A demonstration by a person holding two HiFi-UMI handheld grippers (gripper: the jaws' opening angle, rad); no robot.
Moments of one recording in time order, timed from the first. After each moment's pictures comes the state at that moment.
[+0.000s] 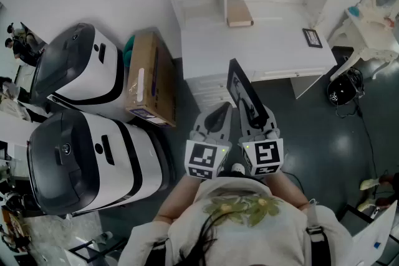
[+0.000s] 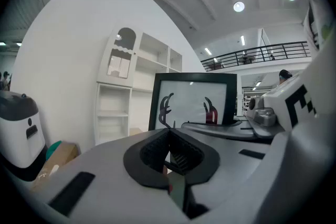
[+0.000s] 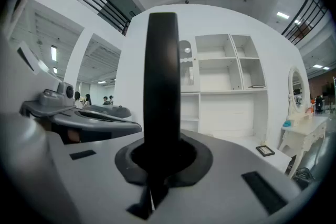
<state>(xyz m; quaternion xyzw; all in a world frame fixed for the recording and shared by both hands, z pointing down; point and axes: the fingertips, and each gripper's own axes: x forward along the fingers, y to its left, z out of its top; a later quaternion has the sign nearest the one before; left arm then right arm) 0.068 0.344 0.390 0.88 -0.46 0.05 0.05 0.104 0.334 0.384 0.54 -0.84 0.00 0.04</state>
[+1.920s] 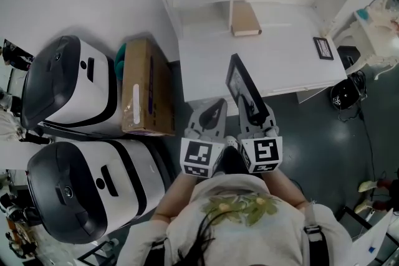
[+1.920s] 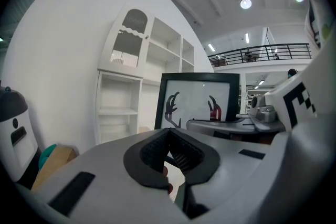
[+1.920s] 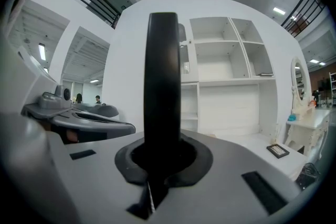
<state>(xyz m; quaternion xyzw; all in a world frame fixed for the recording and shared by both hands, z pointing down) 0.027 0.166 0.420 0.88 -0.46 0.07 0.07 0.077 0.157 0.414 0.55 -0.83 0.03 0.05</state>
